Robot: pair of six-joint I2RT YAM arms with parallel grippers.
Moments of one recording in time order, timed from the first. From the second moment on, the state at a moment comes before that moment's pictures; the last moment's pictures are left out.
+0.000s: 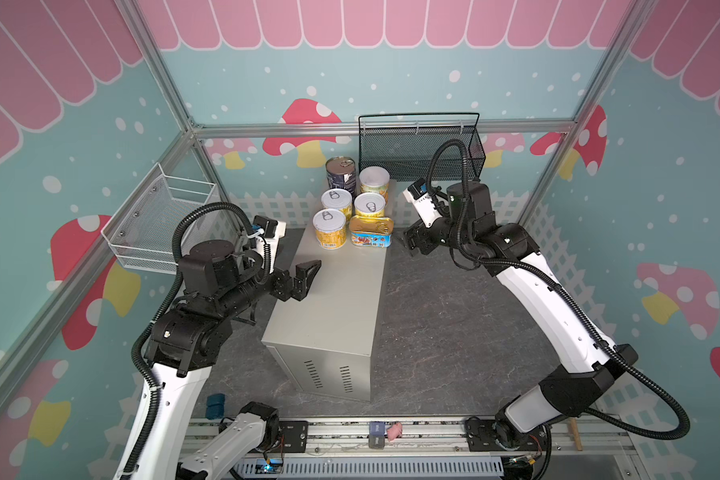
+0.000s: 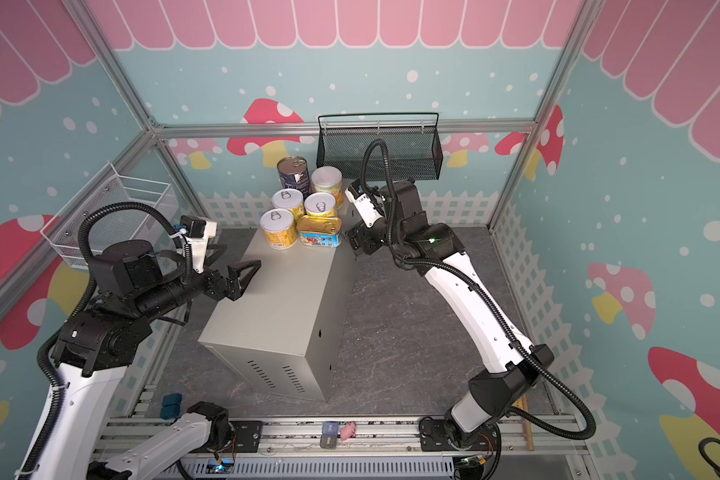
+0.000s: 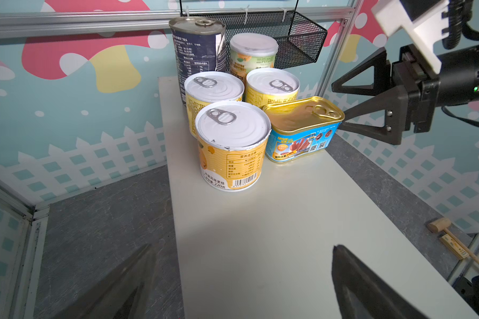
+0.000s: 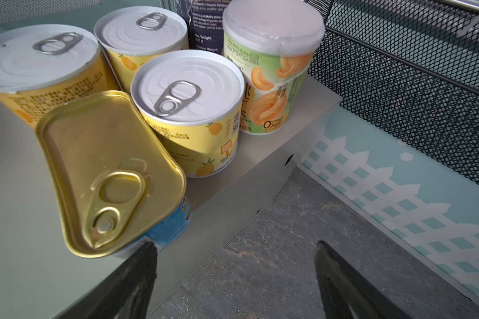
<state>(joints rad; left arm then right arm) -0.24 0.95 1.46 -0.83 0.28 0.02 0.56 1.57 1.90 -0.81 -0.10 -0.18</state>
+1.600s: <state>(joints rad) -0.23 0.95 1.45 -0.82 0.28 0.02 0.52 1.72 2.06 -0.89 -0.59 -0.53</state>
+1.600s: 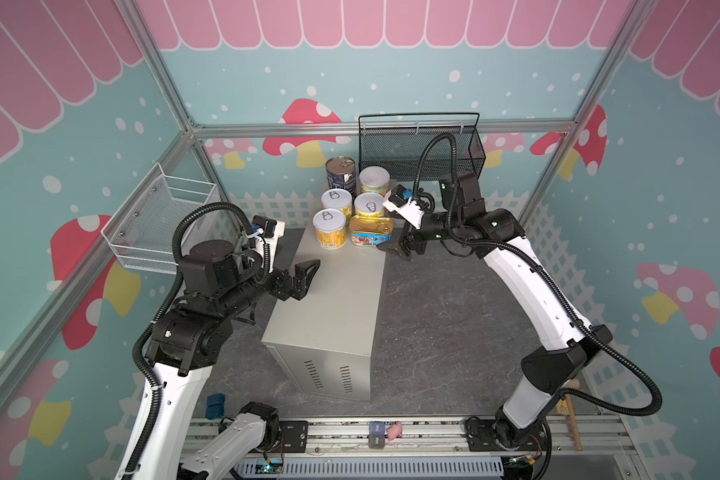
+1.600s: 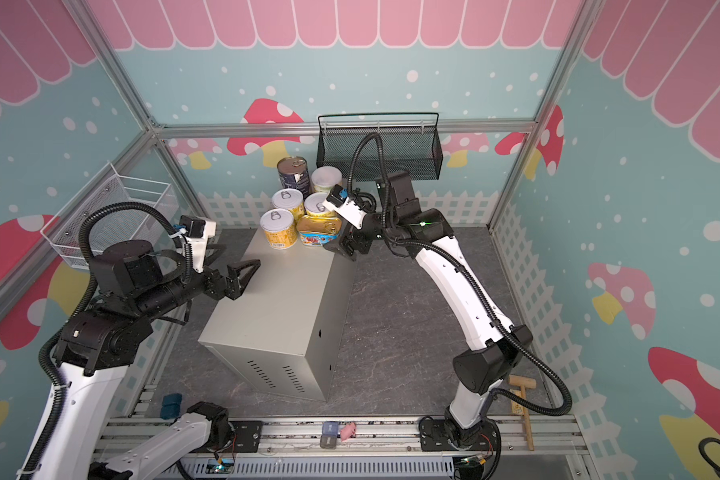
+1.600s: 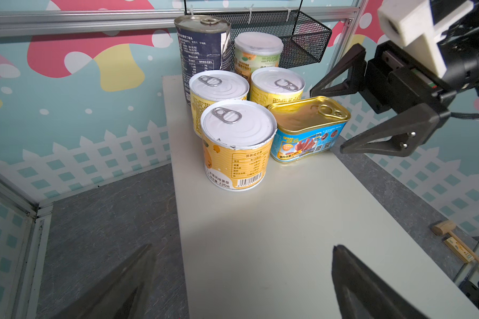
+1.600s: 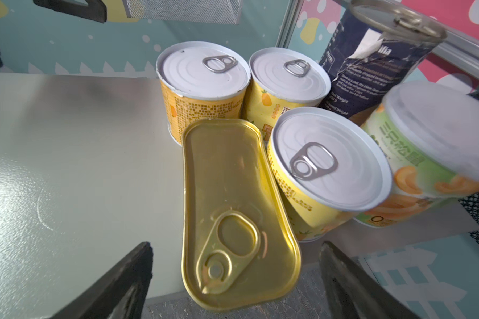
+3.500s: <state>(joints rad) -0.22 0.96 1.45 -0.81 0.31 0.01 0.78 1.84 2.39 -1.05 -0.02 0.00</state>
